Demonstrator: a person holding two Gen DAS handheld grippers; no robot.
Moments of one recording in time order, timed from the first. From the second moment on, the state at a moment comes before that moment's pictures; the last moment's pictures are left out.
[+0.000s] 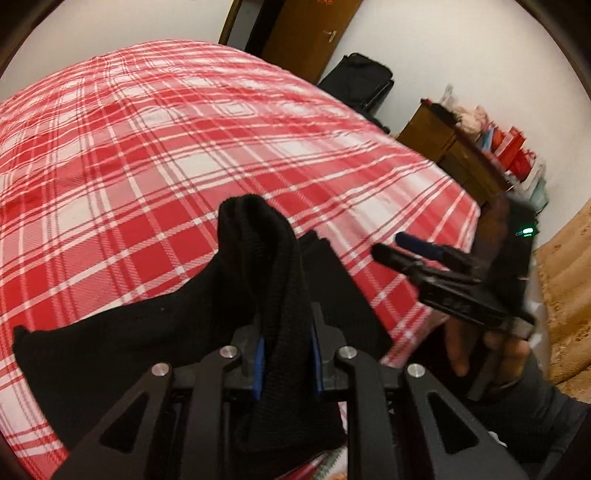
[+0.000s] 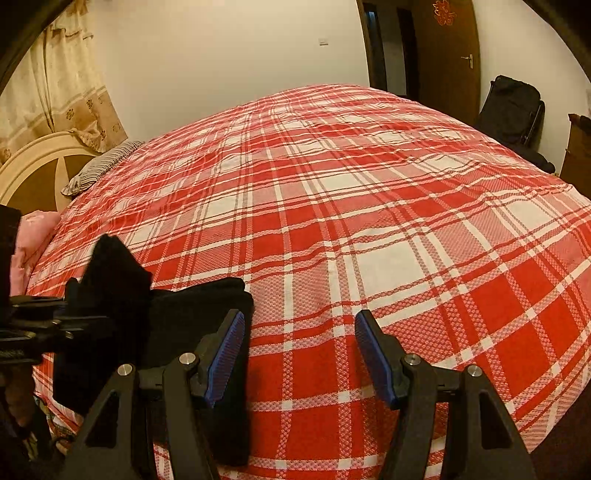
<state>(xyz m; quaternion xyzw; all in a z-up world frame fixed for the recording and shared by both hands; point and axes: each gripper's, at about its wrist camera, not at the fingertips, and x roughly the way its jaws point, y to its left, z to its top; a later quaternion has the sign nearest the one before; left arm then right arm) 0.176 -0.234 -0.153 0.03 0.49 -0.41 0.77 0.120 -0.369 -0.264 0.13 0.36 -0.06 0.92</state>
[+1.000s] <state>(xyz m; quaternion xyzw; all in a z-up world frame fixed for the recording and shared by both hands) 0.172 -0.127 -0.165 0.03 0.43 -0.23 0.87 0.116 -0.304 -0.266 0.14 0.39 0.10 0.90</state>
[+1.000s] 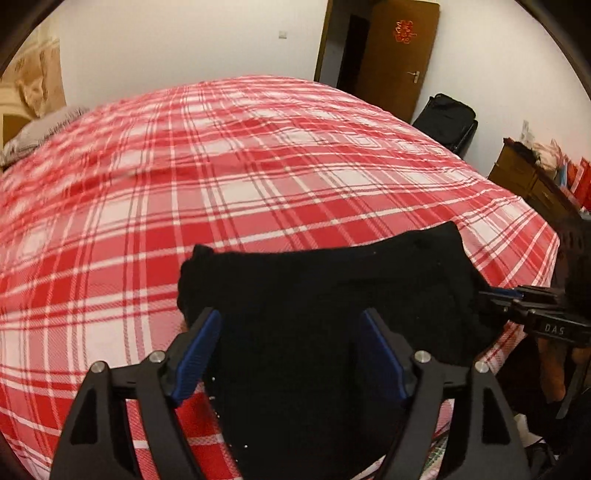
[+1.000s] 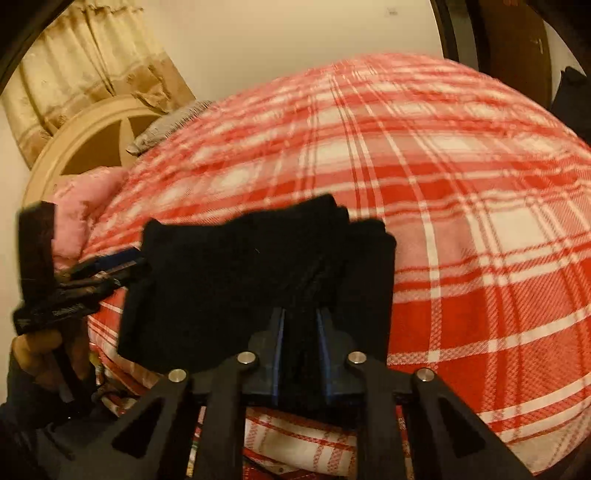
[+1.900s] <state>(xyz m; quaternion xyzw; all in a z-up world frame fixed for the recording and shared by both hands) 0.180 -0.132 -0.185 0.13 0.43 -0.21 0.87 0.170 -0.298 -0.269 0.15 0.40 0.08 0.90</state>
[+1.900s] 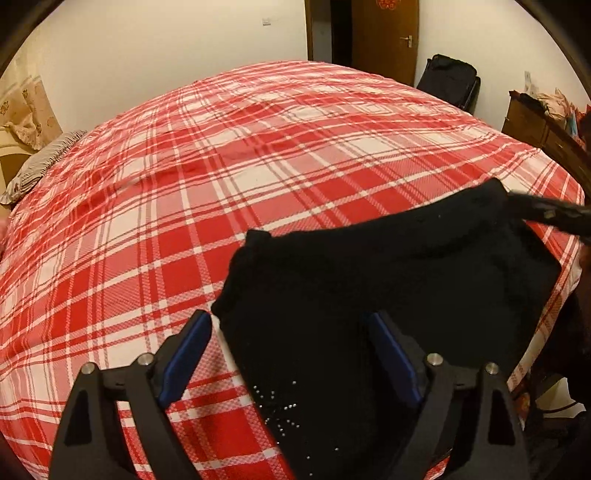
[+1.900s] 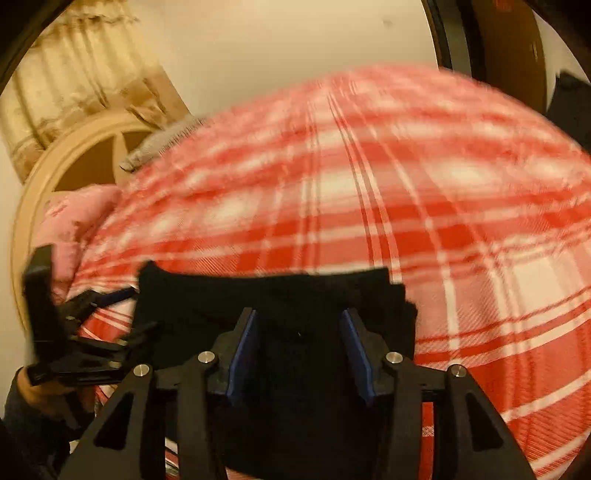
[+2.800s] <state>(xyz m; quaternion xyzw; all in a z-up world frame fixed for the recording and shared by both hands) 0.172 -0.113 -0.179 0.19 0.42 -0.21 0.86 0.088 -0.286 -0.276 0.05 0.40 0.09 0.91</state>
